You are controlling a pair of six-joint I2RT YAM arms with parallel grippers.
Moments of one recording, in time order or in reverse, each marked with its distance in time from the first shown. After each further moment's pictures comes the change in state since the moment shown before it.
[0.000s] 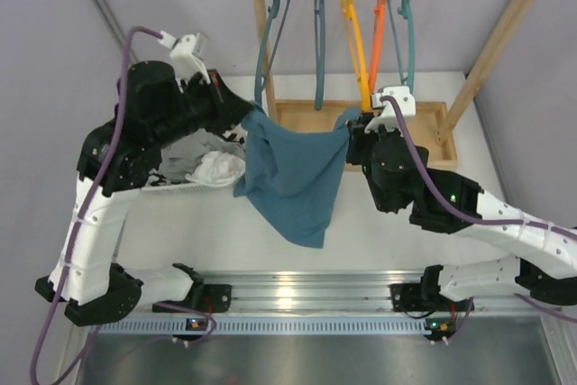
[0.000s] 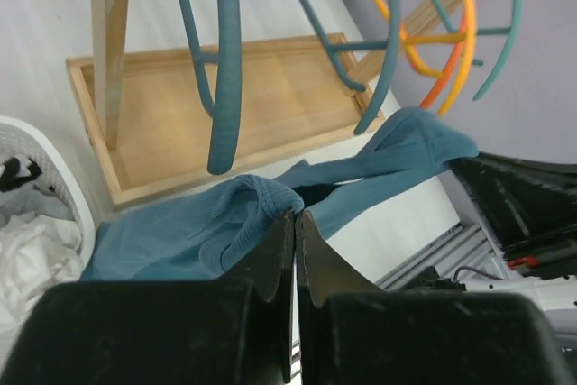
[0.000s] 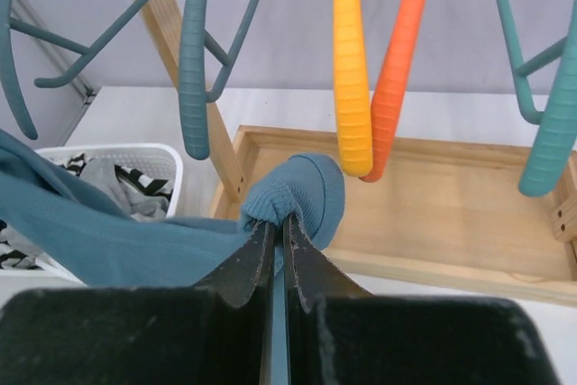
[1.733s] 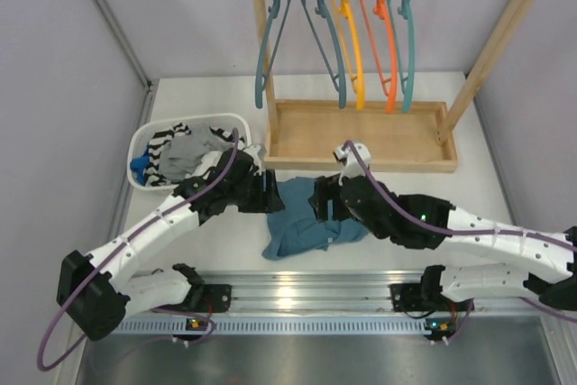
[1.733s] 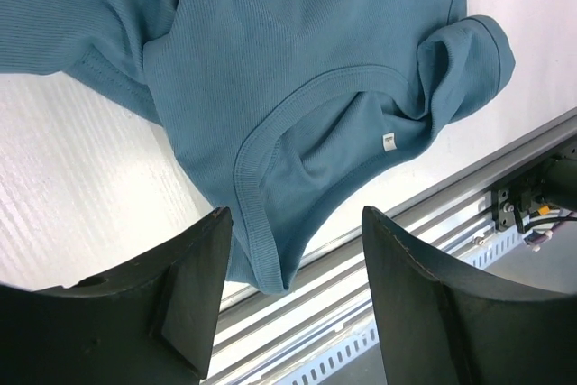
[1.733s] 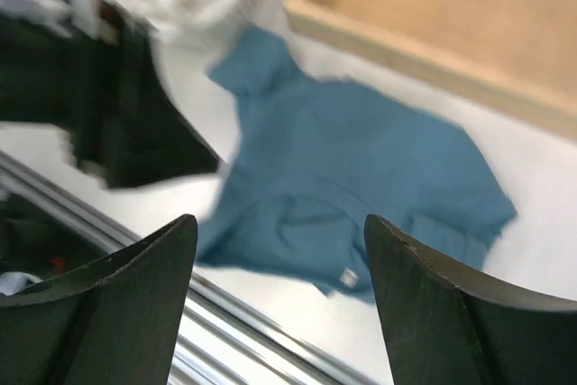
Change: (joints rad) left arm -0.109 -0.185 -1.221 0.431 0.058 -0.137; right arm -0.011 -0.120 -0.477 -0.135 -0.484 0.389
